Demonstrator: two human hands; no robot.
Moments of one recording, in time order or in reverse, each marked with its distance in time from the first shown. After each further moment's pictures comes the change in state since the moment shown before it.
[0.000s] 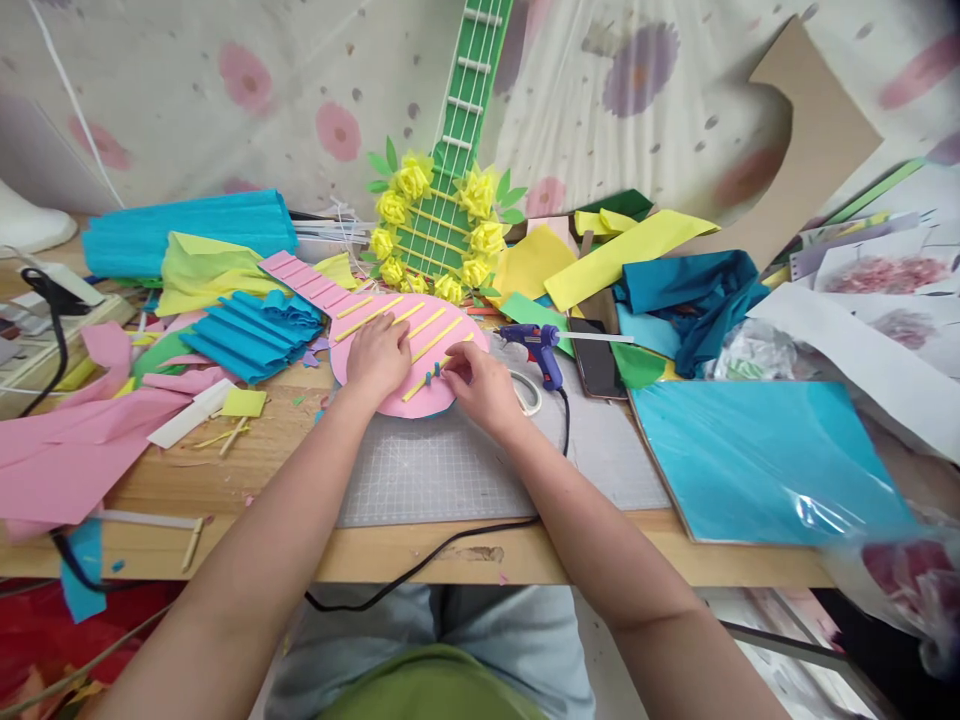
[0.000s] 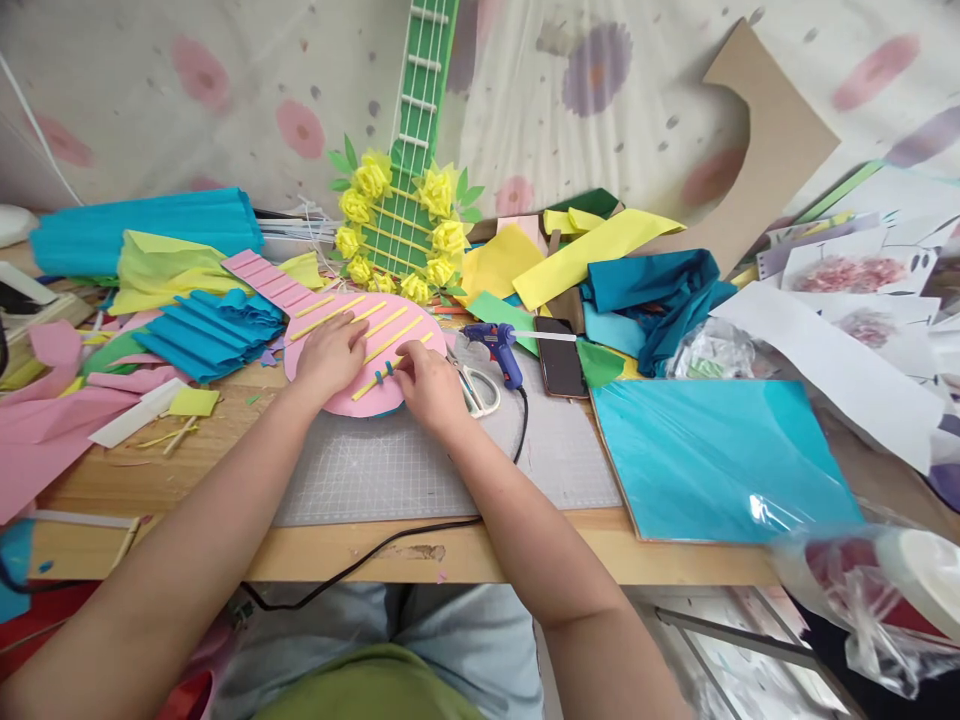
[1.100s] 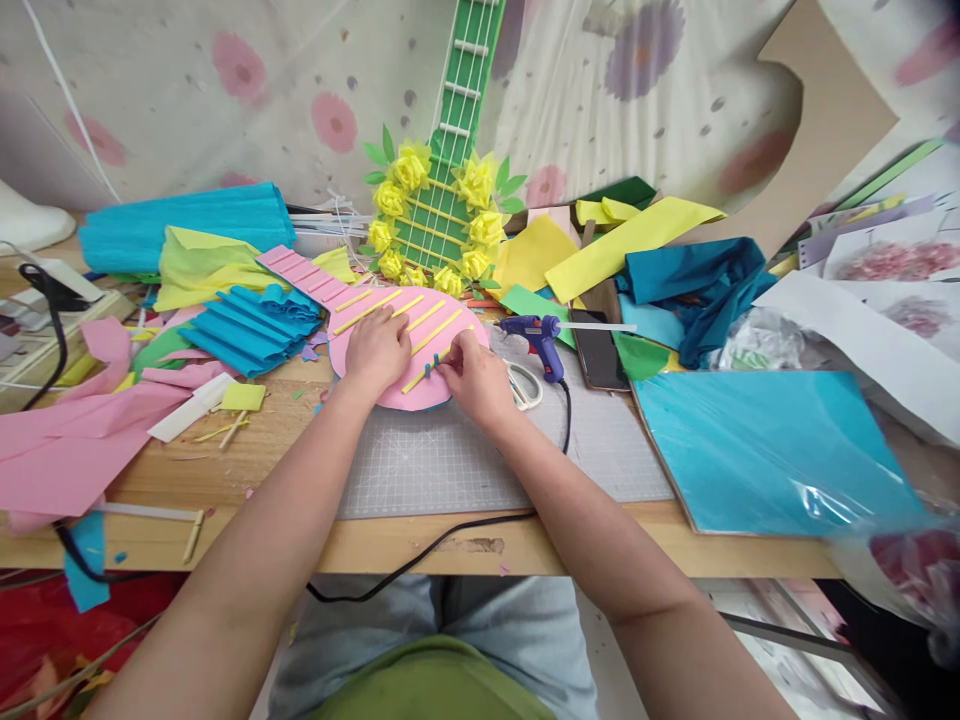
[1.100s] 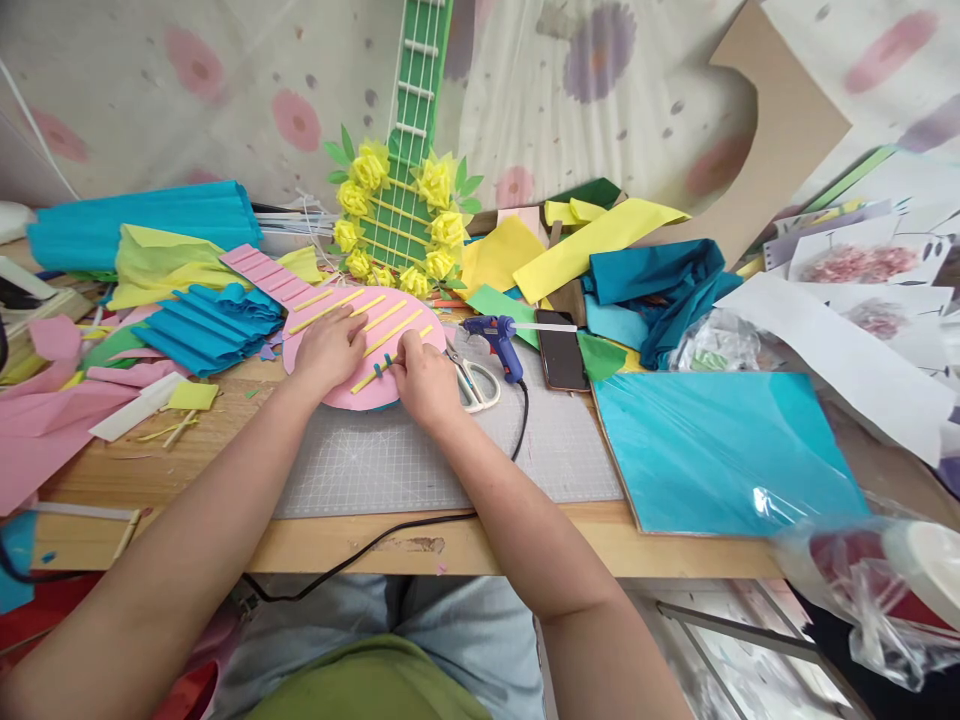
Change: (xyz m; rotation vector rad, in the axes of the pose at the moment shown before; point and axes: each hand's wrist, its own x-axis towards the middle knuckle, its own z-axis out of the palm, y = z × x) left_hand 0.001 0.006 -0.007 0.118 -0.062 -0.014; right_hand -0.001 -0.006 0.007 -0.336 0.028 0.015
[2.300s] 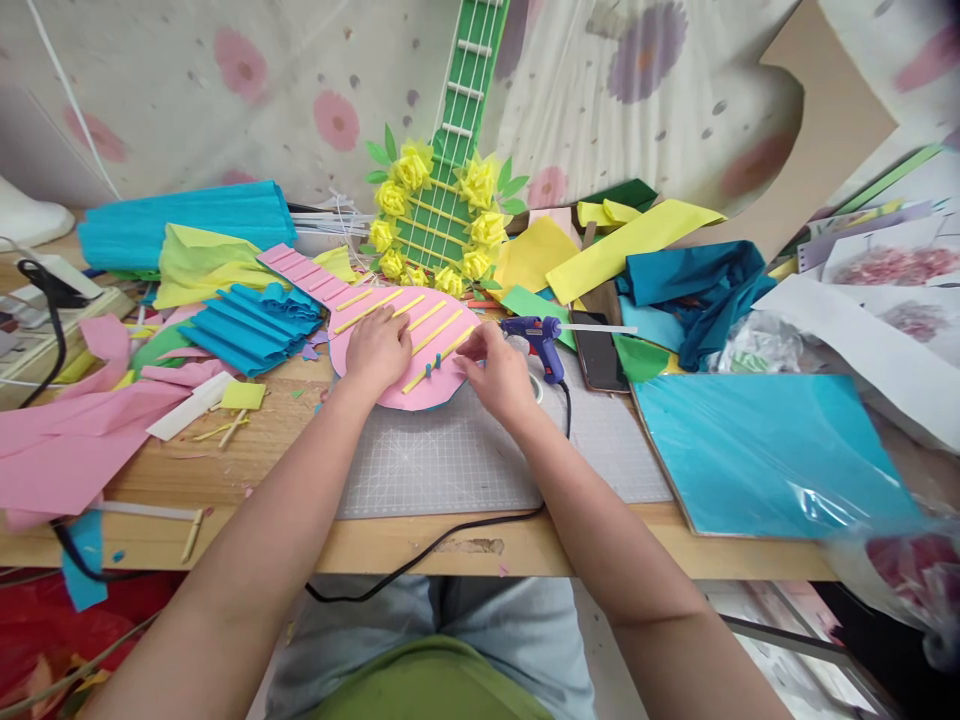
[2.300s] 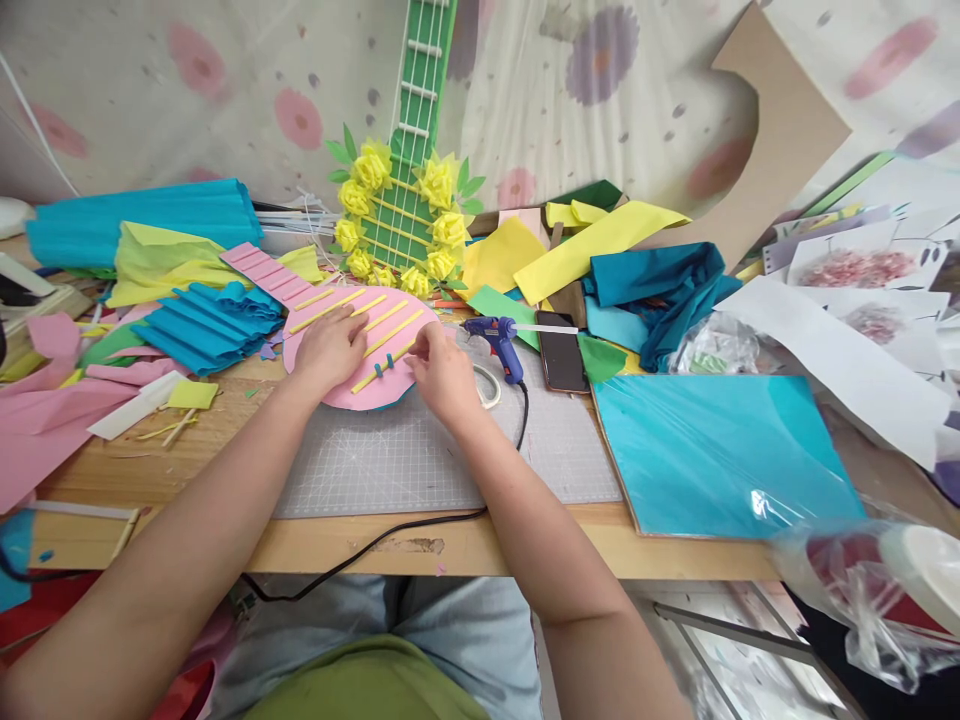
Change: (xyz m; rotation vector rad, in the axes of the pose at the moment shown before) left_hand -0.001 0.001 -0.002 -0.002 -0.004 0.008; right_hand 0.003 0.015 -0.017 0.248 0.046 0.034
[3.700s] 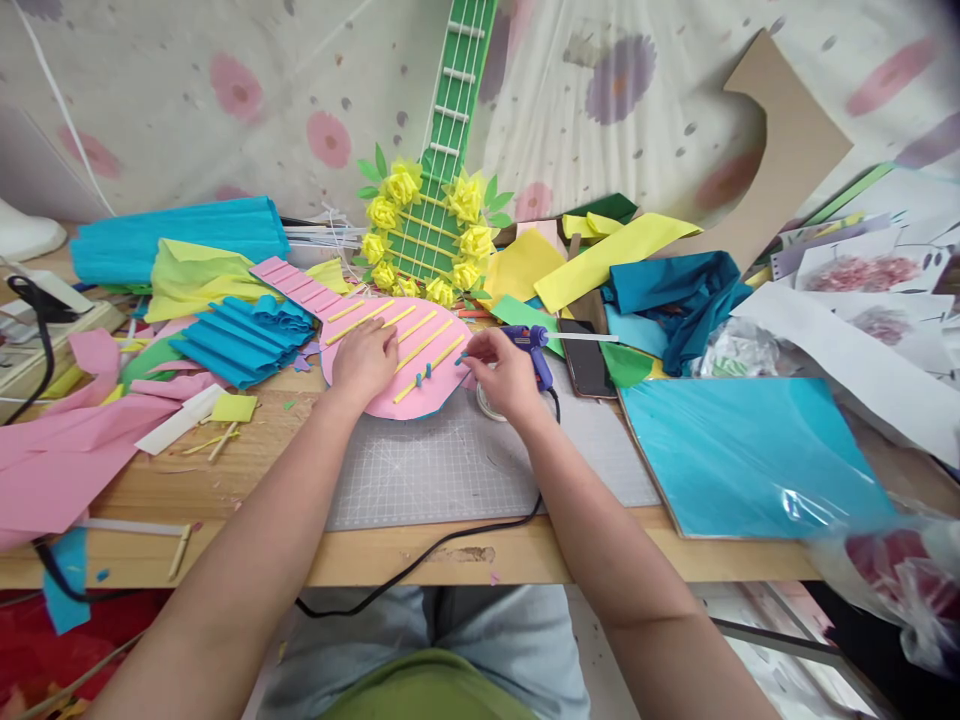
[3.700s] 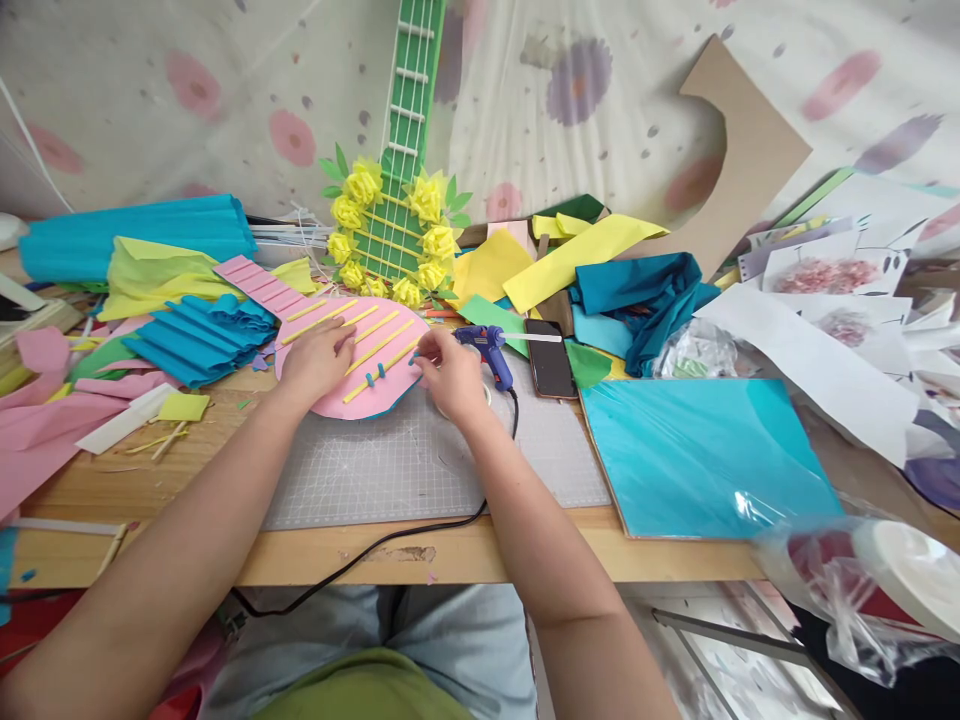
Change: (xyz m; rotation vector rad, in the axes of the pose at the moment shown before) left_hand 0.000 -0.009 0.003 -0.044 0.024 -0.031; right_hand 0.007 0.019 -0.015 0.067 0.015 0.011
